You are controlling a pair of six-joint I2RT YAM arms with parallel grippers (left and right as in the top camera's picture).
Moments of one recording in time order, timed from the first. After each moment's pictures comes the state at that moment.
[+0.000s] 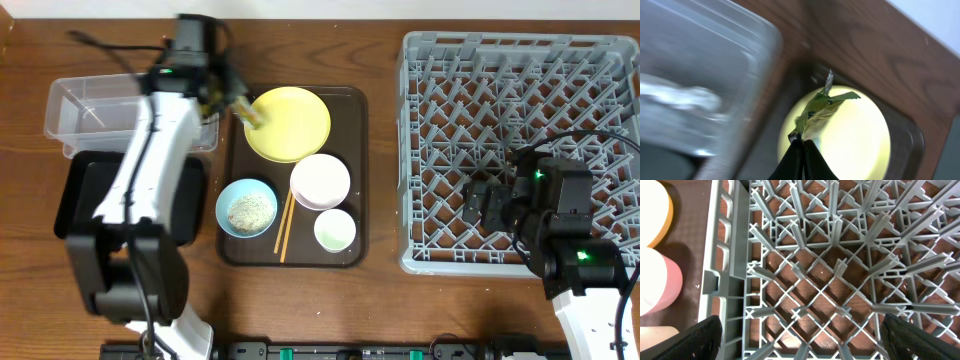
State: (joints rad) left arm -0.03 1.80 1.58 -0.76 -0.03 -0.60; right arm 0.02 0.96 0.83 -0.76 -0.08 0.17
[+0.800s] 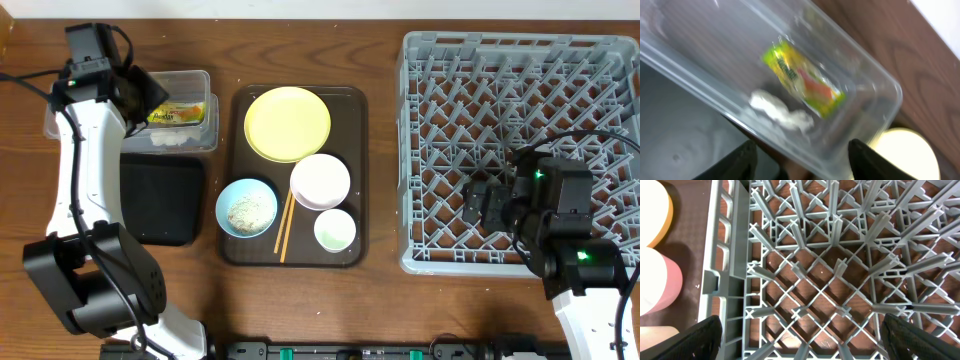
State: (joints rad) left arm 0.24 1.79 1.58 -0.84 0.03 -0.52; right arm 0.02 0.96 0.83 -0.76 -0.08 0.17
